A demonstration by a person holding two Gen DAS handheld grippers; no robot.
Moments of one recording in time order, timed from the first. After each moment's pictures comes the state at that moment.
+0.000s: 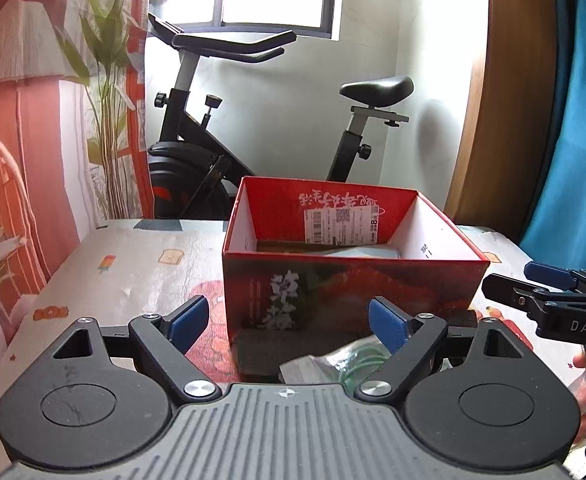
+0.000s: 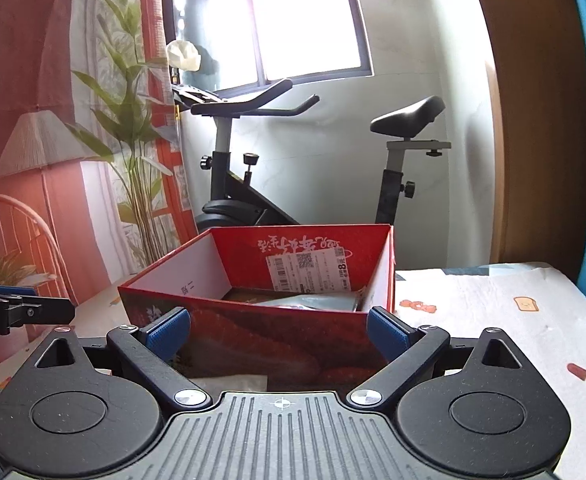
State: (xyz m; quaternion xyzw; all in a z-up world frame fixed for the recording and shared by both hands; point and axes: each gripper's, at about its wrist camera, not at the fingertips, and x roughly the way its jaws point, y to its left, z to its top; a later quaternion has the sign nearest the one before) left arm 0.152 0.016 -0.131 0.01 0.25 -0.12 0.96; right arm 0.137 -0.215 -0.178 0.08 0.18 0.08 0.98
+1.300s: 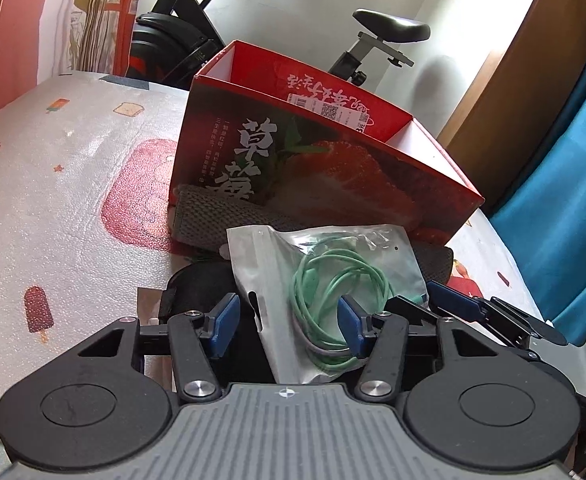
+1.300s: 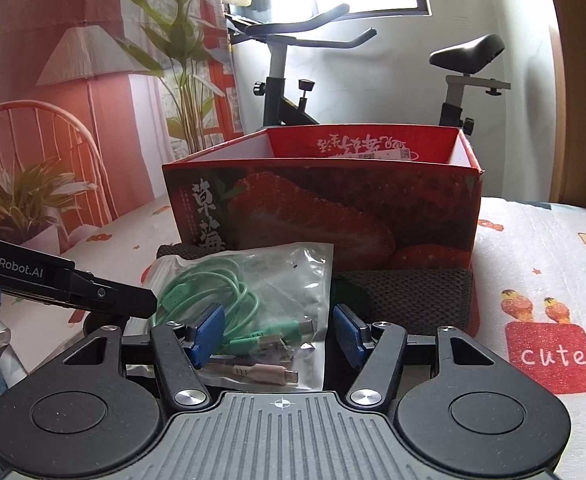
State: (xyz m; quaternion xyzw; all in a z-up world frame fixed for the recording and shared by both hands) left arm 0.167 0.017 -0.222 -0.12 0.37 -0.17 0.91; right arm 0.135 -0.181 -0.257 0.05 0.26 0.17 0.95
